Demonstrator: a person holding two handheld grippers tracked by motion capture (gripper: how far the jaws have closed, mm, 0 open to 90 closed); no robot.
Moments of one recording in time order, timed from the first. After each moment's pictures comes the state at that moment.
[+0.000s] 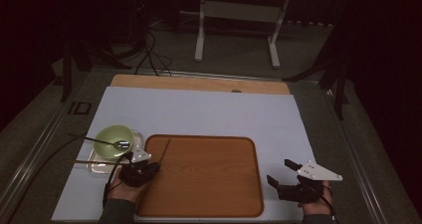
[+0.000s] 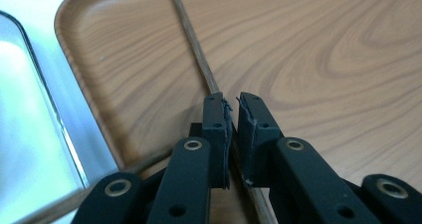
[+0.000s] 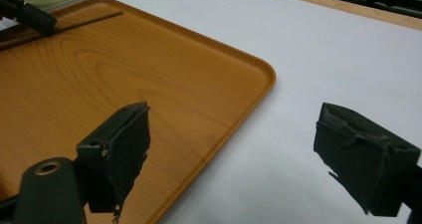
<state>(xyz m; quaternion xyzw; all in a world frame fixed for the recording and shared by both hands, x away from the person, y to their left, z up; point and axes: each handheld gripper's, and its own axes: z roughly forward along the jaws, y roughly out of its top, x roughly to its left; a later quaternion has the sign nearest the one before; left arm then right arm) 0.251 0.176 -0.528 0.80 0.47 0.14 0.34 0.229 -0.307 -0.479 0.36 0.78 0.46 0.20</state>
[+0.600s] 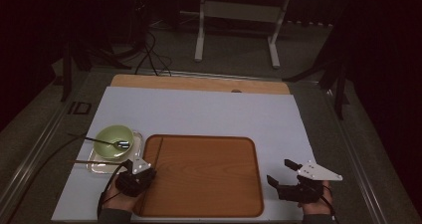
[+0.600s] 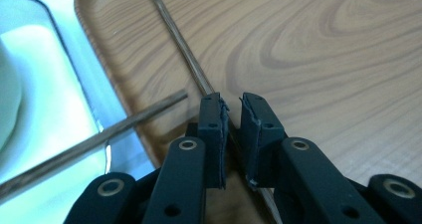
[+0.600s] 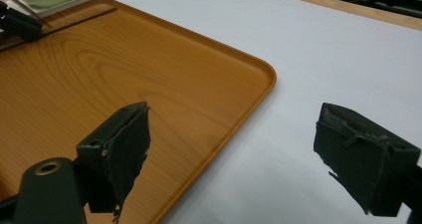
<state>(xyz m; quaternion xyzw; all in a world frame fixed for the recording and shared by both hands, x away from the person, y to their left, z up) 0.228 0.175 -0.527 0.81 0.46 0.19 0.30 0.229 -0.307 -0.479 0.36 0.78 0.46 0.20</state>
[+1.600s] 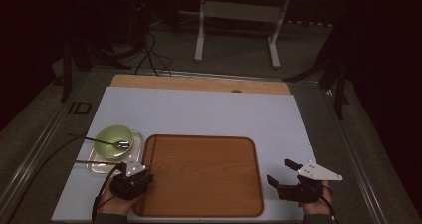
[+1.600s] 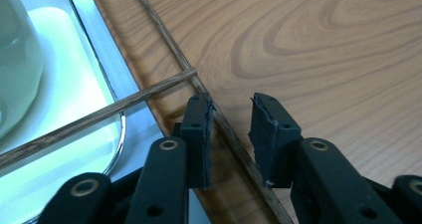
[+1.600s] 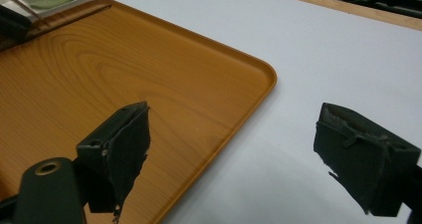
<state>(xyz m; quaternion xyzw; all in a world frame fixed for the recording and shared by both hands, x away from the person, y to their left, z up) 0.218 0.184 -0.520 0.80 0.48 0.18 0.31 0.230 -0.307 -0.479 0.36 0.78 0.46 0.20</state>
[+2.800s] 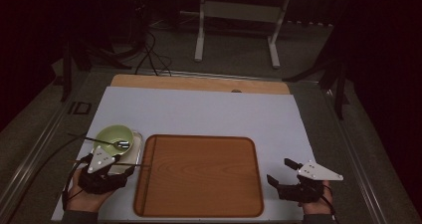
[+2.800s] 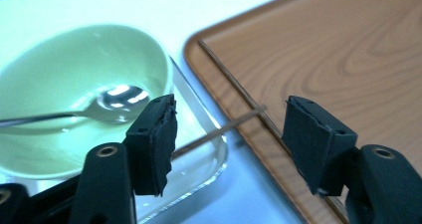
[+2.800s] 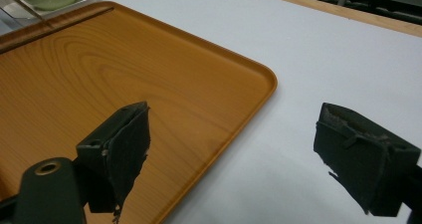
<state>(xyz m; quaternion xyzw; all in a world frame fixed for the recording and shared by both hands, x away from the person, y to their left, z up) 0.211 0.244 -0.474 0.78 0.46 0.24 0.36 0.230 -0.307 -0.477 0.36 0.78 0.46 0.21</state>
